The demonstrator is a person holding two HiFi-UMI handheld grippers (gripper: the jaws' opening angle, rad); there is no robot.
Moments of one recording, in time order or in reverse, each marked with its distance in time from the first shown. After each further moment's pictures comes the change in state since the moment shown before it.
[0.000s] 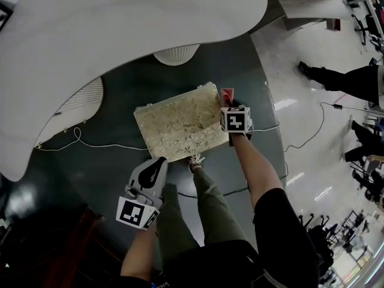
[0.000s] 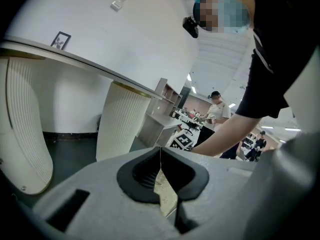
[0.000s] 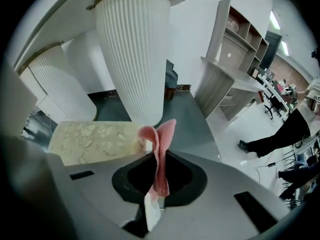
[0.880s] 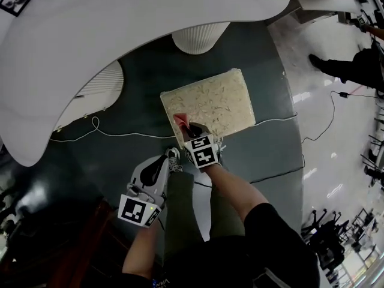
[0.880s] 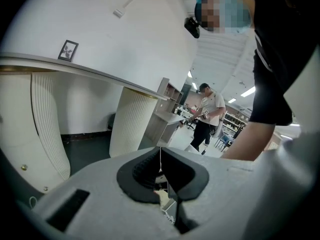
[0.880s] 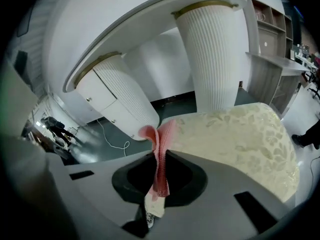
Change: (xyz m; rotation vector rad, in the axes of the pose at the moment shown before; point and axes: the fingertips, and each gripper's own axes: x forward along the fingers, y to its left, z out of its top) left arm -0.099 0.039 -0.011 0.030 0.044 0.025; right arm -0.086 0.317 -0.048 -0.006 -0.117 0.492
